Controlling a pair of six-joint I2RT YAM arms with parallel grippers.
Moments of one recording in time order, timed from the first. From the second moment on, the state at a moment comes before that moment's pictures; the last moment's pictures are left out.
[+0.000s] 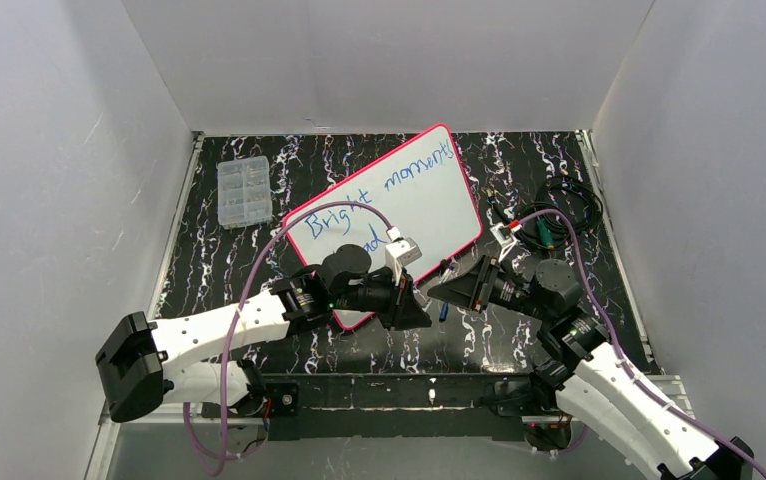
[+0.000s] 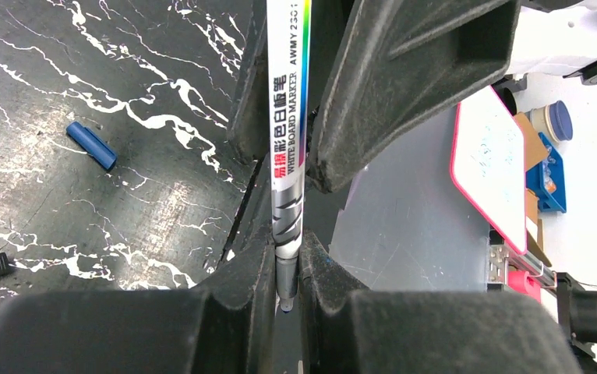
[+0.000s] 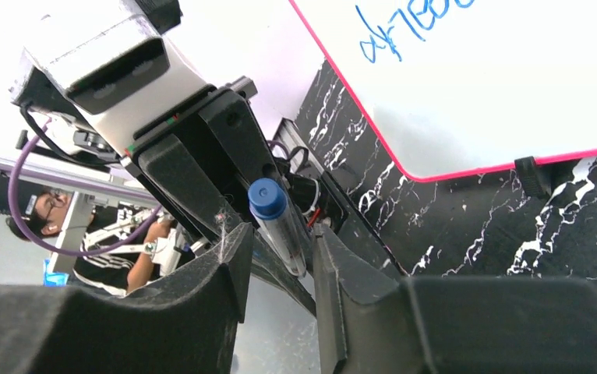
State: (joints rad) left arm -1.04 1.19 0.77 0.02 0.44 -0.50; right arm 0.61 0.56 0.41 0.08 -0.59 1.00
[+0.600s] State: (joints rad) left arm -1.04 1.20 0.77 0.04 0.32 -0.63; right arm 0.61 0.52 0.57 -0.19 -0.21 0.82
